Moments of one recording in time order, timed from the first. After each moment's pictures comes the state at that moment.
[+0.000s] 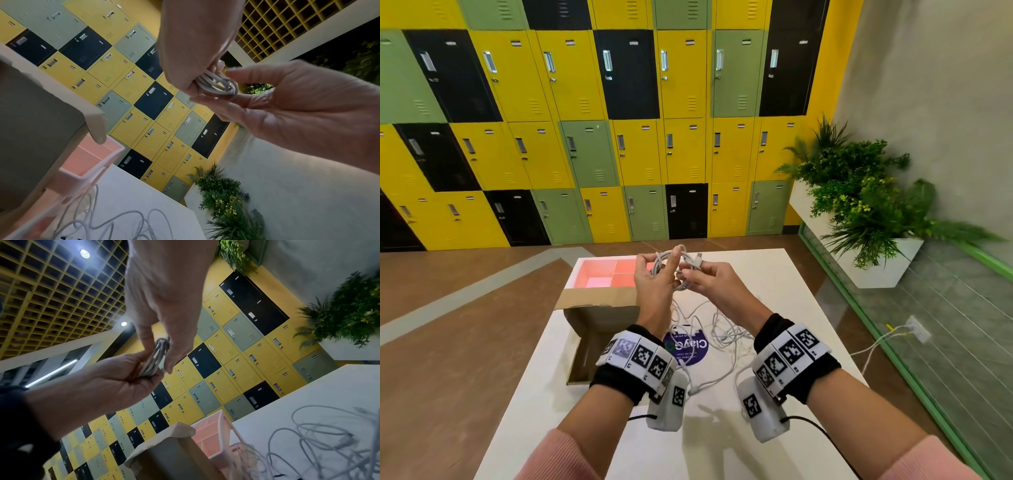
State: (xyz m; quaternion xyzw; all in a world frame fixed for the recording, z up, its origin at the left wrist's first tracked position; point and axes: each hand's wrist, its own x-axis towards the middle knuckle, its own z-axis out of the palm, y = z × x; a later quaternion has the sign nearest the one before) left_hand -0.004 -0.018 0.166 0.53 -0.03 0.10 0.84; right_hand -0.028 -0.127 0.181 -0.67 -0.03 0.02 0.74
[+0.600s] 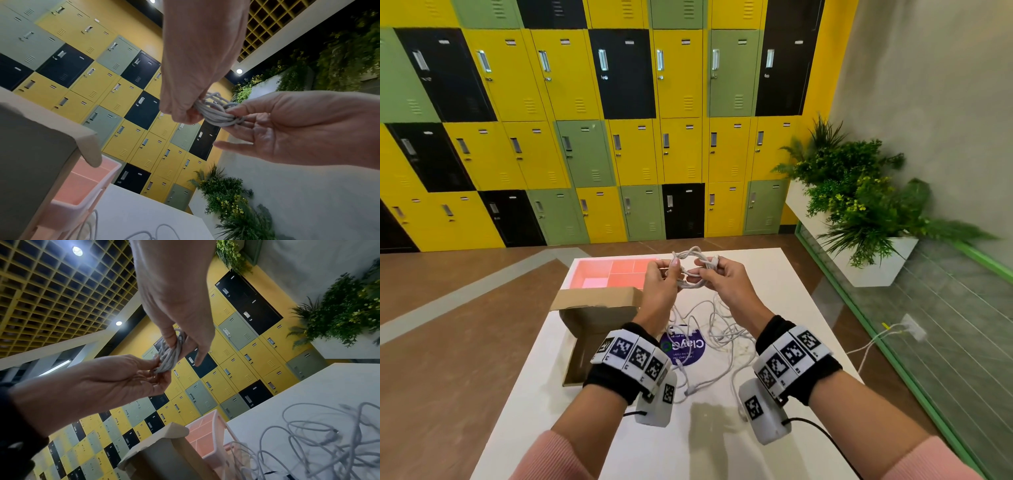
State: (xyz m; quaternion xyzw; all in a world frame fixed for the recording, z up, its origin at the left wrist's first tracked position) left_hand 0.005 -0.021 0.157 0.66 -0.01 0.00 0.75; right_hand -0.027 -0.141 0.175 -0.68 0.04 -0.08 0.73
